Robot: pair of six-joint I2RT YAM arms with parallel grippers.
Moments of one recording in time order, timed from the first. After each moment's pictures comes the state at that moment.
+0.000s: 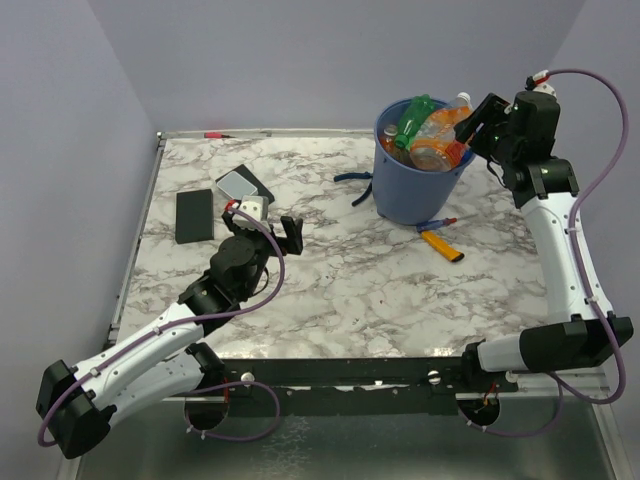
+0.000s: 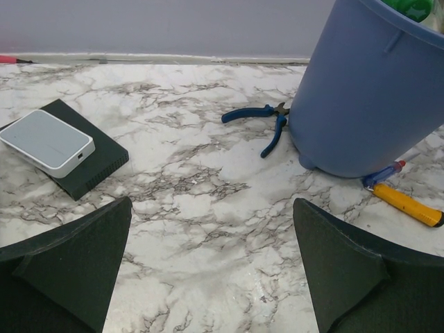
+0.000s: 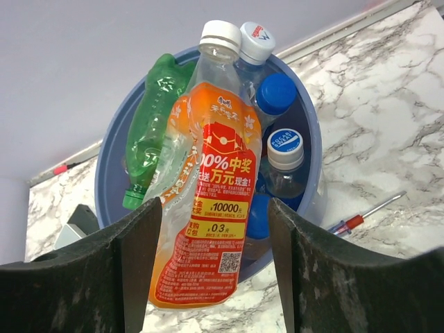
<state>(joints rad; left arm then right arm) -0.79 0.83 0.60 0.17 -0.51 -0.24 0.08 1.38 1.60 -0.57 0.09 0.50</state>
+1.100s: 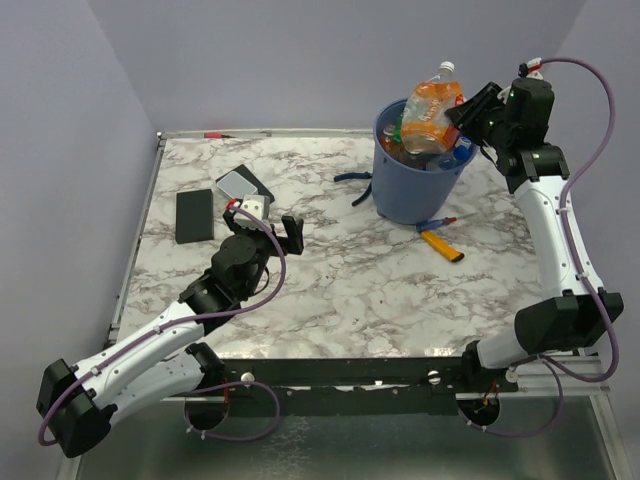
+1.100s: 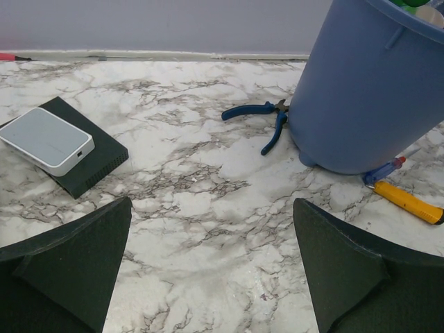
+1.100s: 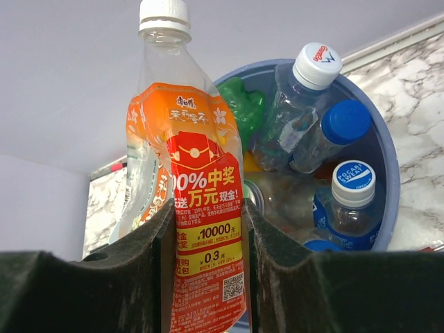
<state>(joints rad) -0.79 0.85 0.61 0.15 -0.51 -0.24 0.07 1.48 1.67 -0.47 -0.06 0.59</state>
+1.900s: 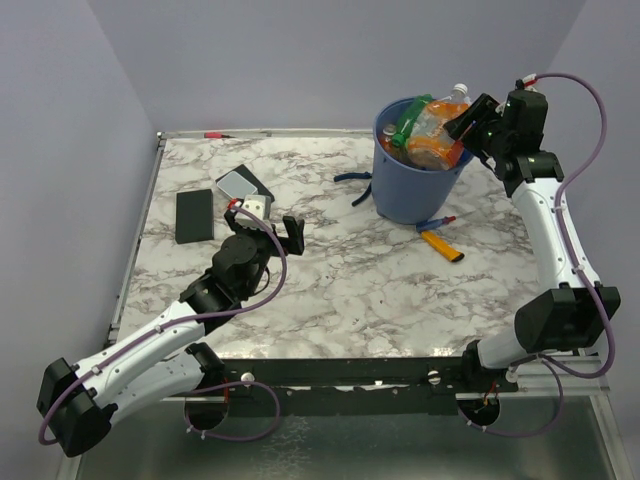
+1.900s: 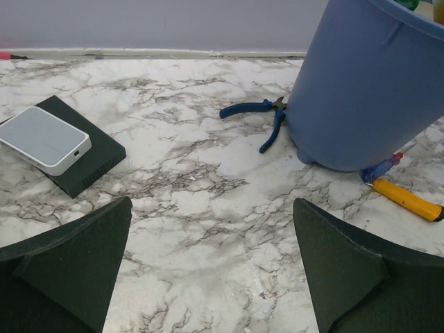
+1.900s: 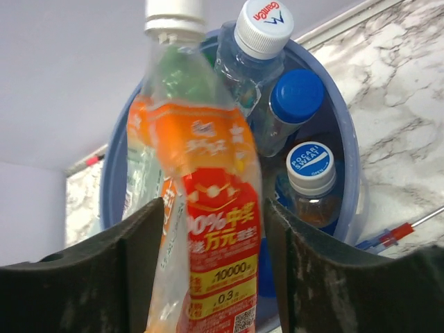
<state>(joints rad) -0.79 0.85 0.61 0.15 -0.50 -0.24 0.02 1.49 1.57 -0.44 -0.08 0.60</state>
